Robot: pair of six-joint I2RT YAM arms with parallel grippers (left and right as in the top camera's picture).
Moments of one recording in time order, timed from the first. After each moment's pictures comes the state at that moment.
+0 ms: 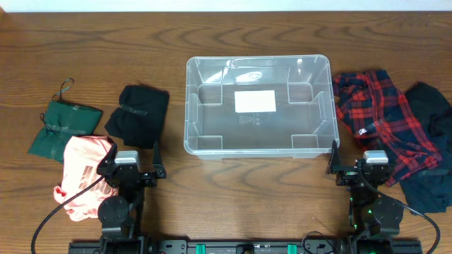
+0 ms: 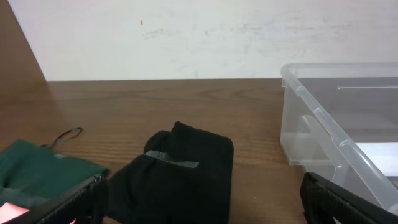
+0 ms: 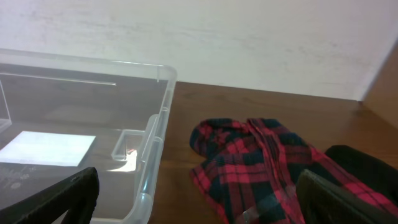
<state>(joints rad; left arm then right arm) 0.02 0.01 0.03 -0.13 0.00 0.01 -0.03 0.01 0.01 -0.07 -0.02 -0.07</state>
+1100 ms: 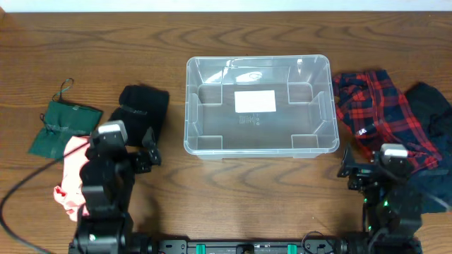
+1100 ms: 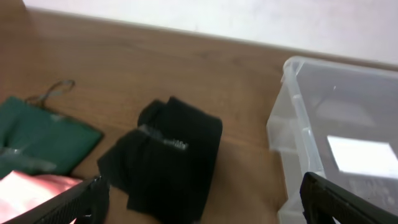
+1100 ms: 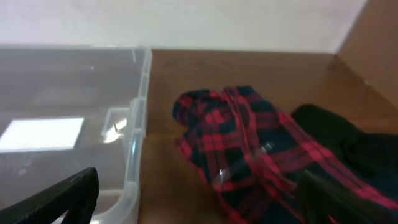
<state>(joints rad) 0.02 0.55 0.52 -0.42 0.00 -0.15 -0.03 0.25 0.40 -0.49 0.09 -0.01</state>
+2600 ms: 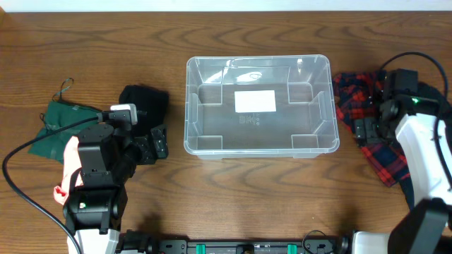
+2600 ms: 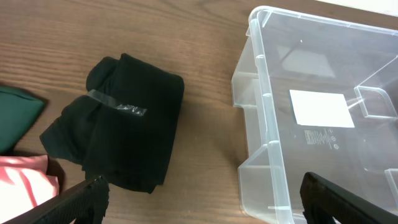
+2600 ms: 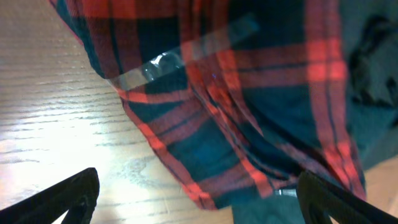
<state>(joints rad) 0.02 0.78 0.73 -0.62 0.17 -0.15 -0.17 1.53 1.11 -0.95 0.30 -0.21</state>
